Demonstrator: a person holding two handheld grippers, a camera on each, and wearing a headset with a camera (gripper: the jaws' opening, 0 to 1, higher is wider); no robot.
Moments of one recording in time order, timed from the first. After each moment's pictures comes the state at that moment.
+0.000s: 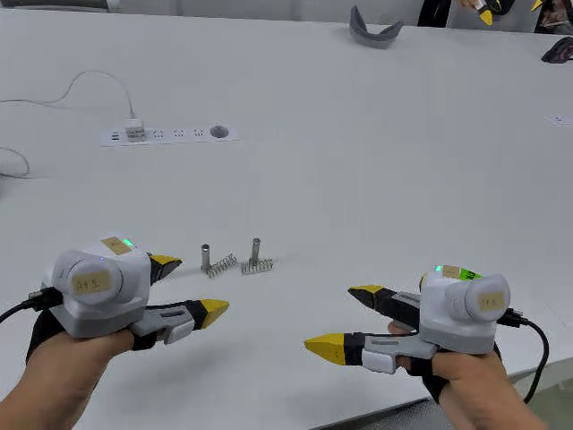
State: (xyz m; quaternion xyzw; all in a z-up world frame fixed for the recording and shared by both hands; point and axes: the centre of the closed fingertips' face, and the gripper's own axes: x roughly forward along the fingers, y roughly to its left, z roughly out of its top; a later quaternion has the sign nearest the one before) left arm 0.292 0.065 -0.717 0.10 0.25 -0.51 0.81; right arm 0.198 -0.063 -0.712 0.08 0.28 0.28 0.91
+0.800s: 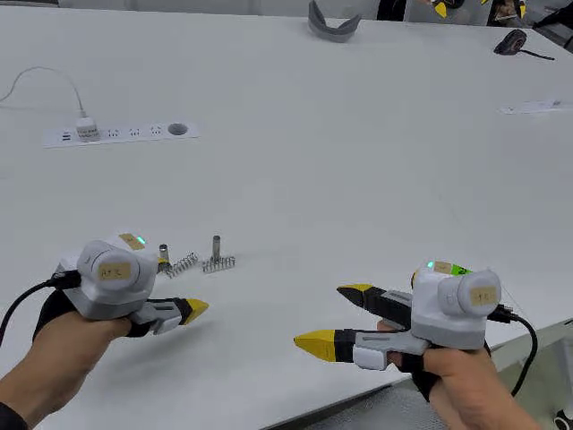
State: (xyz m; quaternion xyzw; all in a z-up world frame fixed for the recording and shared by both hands) left arm 0.305 0.030 -0.769 0.19 0.28 -0.53 0.77; right arm 0.180 -0.088 -0.705 0.10 0.28 0.26 0.92
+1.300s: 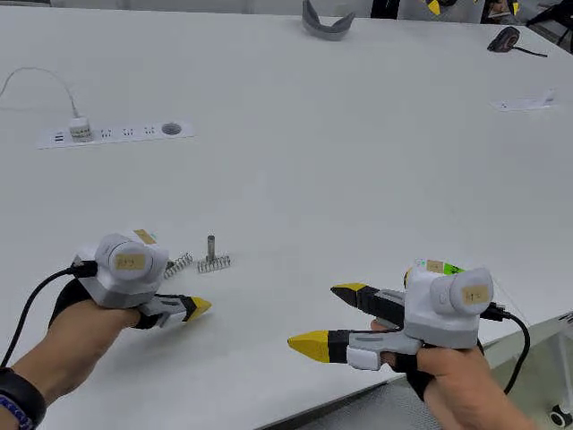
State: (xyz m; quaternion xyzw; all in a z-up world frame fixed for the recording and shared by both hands) left arm 0.311 0.016 -0.786 0.21 0.29 -0.54 0.76; right arm 0.178 -0.085 -0.706 0.10 0.28 0.26 0.92
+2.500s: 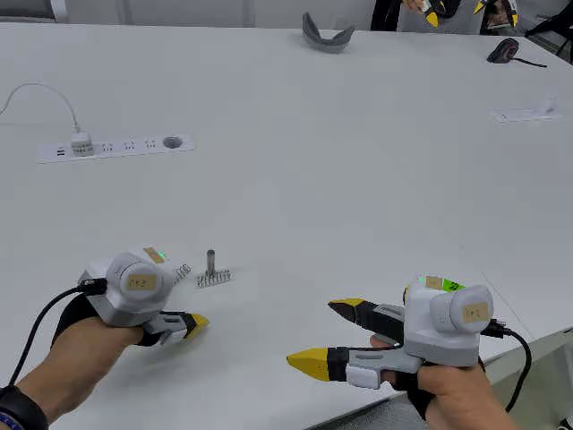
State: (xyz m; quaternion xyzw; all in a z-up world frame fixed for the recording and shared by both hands) left arm 0.312 0.015 -0.787 0.24 0.29 -0.53 0.76; right arm 0.179 -0.085 -0.705 0.10 0.28 0.27 0.92
